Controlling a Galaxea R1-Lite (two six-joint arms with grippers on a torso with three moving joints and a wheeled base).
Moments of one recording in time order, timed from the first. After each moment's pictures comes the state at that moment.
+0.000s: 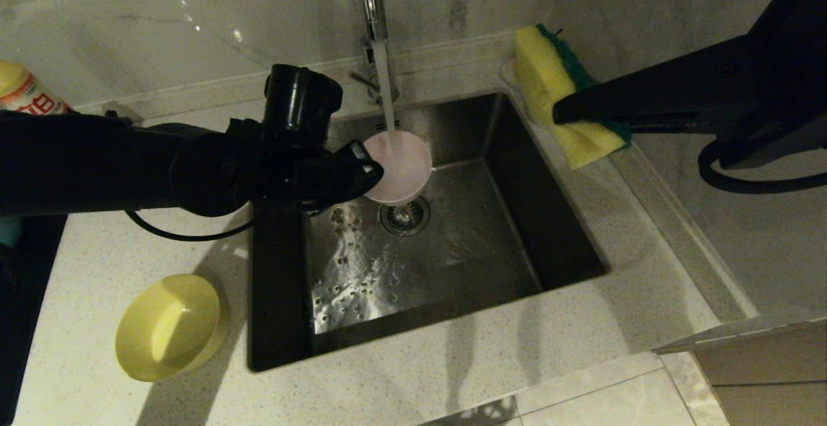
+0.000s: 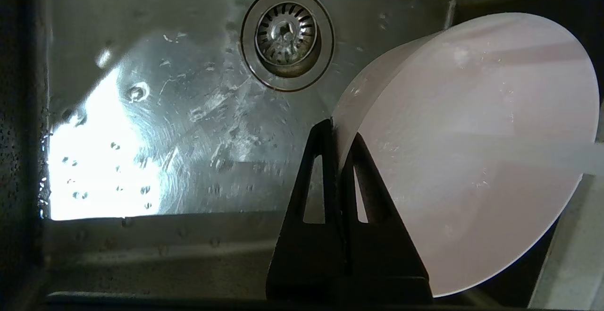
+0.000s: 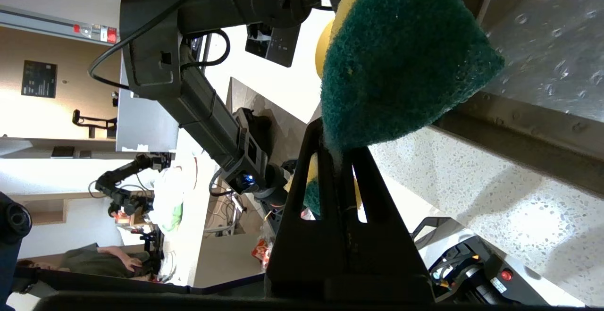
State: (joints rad) left arm -0.50 1.91 -1.52 0.04 0.25 -0.76; right arm 0.74 1.42 -1.66 0.46 0.42 0.49
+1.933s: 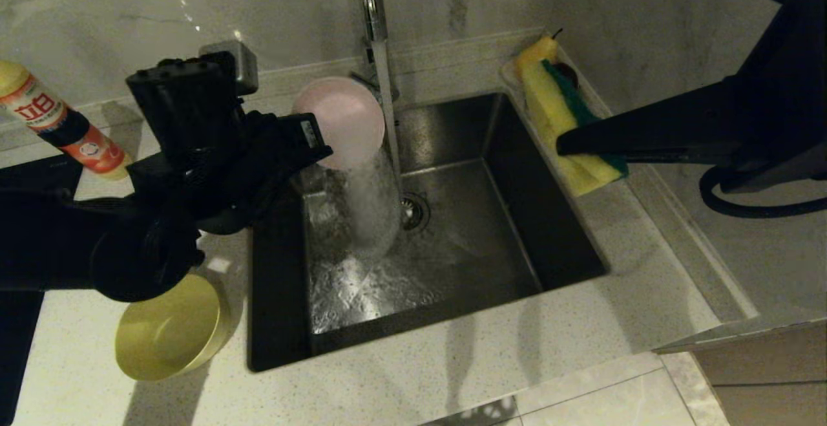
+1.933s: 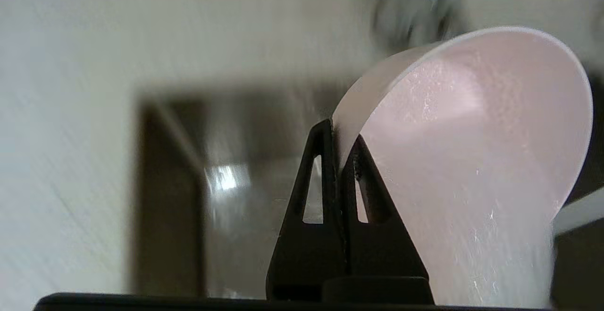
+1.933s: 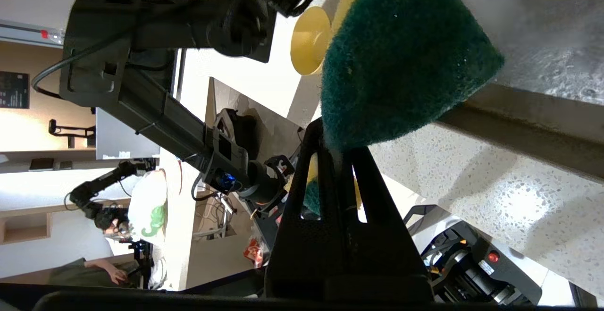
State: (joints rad) left arm -0.44 1.75 -1.06 -0.85 0.42 -0.06; right arm 0.73 1.40 -1.59 0.45 0.38 0.49
